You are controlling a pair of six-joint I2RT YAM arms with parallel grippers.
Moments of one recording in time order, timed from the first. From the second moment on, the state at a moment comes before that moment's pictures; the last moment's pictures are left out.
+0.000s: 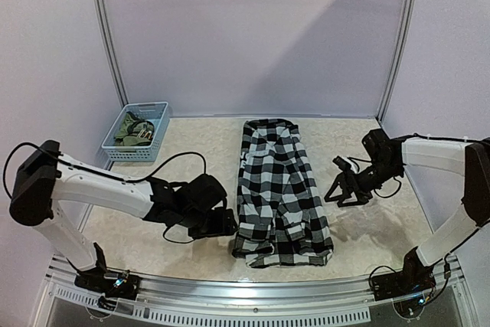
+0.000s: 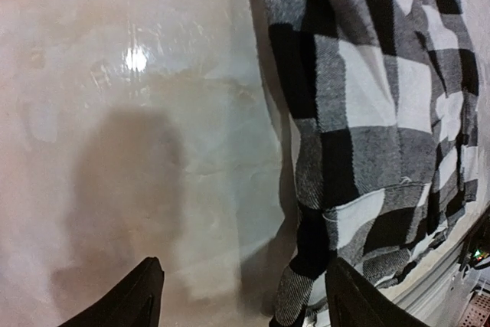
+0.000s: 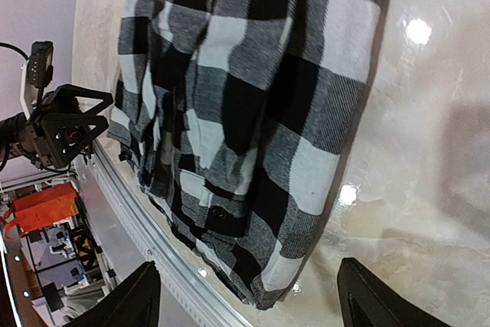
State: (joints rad) left arm -1.09 1.58 0.82 -0.27 -0.09 -1.07; right arm 0.27 1.50 0.90 -0.74 -0.75 0.10
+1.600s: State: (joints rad) left arm -1.12 1.81 0.95 -0.06 0.31 -1.22; right arm 0.43 1.57 0.83 -0.83 -0.84 0.25
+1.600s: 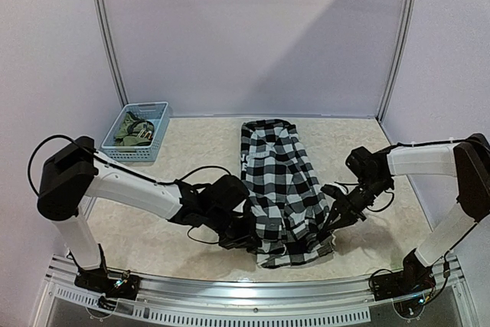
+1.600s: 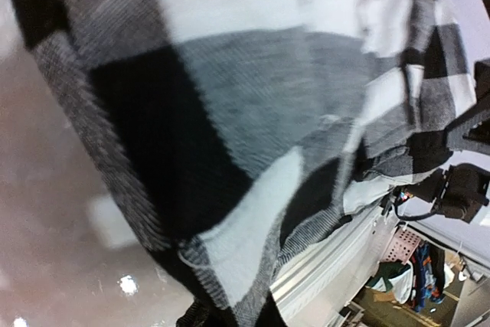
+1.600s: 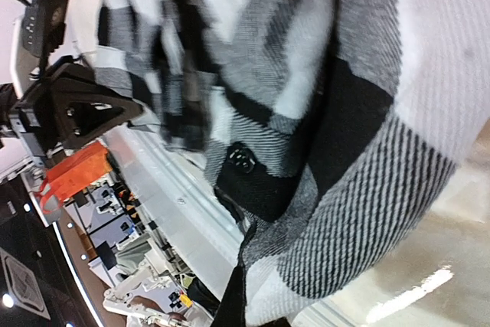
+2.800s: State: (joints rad) left arm -0.86 1.85 1.30 -0.17 0.12 -0.97; right arm 0.25 1.84 1.26 -0.52 -1.01 0.37
